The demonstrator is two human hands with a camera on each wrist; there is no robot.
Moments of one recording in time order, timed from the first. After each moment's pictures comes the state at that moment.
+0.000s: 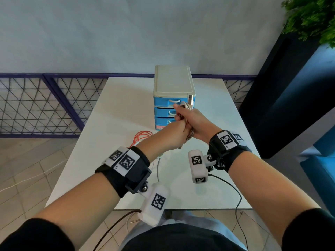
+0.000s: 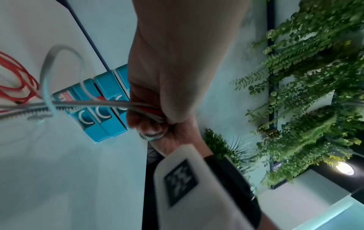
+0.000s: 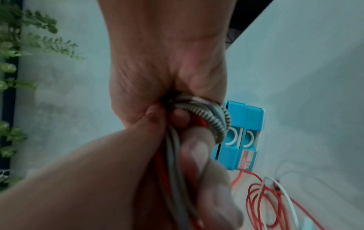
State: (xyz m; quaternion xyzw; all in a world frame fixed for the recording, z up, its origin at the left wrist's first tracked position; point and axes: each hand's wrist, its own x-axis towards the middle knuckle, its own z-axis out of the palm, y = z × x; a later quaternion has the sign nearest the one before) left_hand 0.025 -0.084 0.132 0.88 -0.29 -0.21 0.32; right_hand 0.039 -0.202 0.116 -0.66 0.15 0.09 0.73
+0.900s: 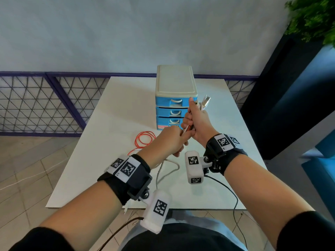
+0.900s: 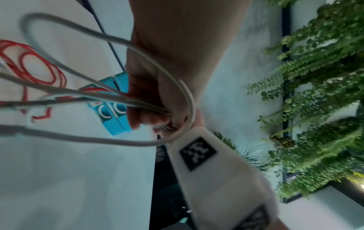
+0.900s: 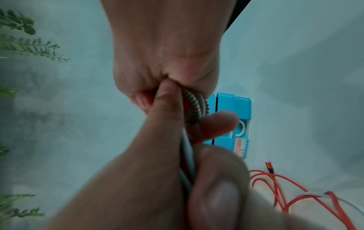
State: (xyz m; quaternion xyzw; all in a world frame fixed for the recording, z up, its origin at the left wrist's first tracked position) left_hand 0.021 -0.074 0.110 0.87 -0.22 -0.20 0.39; right_hand 0.035 -0.188 0.116 -0.50 0.23 -0.06 0.83
